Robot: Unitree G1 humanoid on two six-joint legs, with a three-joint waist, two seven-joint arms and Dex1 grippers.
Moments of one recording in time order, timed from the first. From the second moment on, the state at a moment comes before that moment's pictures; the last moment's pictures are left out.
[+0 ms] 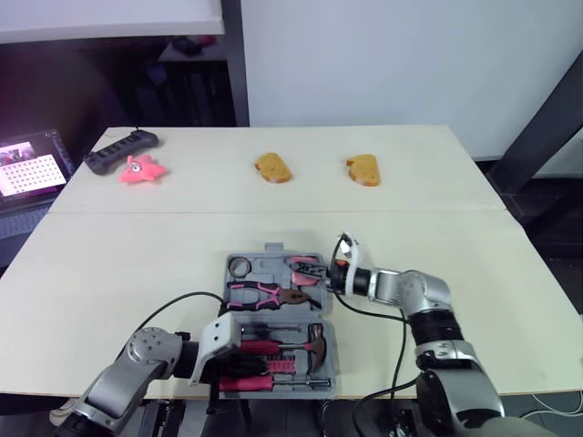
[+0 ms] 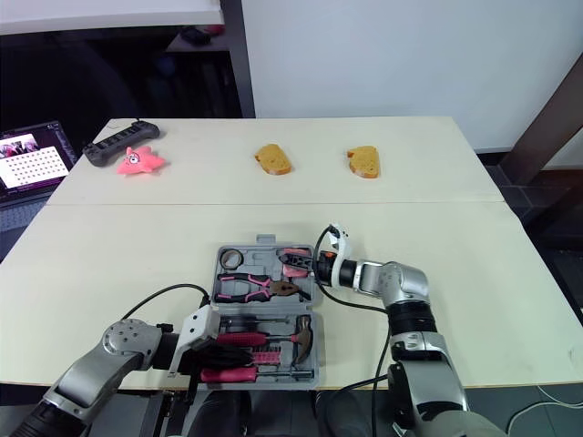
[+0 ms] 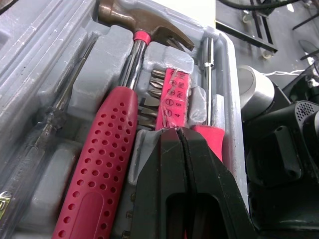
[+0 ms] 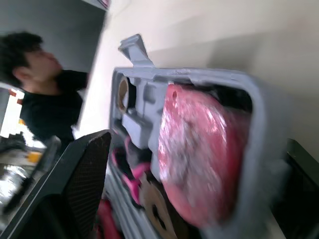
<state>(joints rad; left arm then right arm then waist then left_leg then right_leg) 0.05 0.66 -0.28 -0.16 -0.26 0.27 -1.17 -0.59 -0.15 -0.15 0.51 0.57 1.02 0.76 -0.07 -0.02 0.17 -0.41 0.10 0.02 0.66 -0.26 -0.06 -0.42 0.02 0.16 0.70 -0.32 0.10</state>
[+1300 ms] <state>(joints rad) 0.19 0.82 0.42 -0.01 -0.57 0.40 -1.11 -0.33 -0.53 -0.04 -0.23 0.98 1.32 1.15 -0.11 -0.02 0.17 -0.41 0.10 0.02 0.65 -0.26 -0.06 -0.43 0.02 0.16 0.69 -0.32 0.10</state>
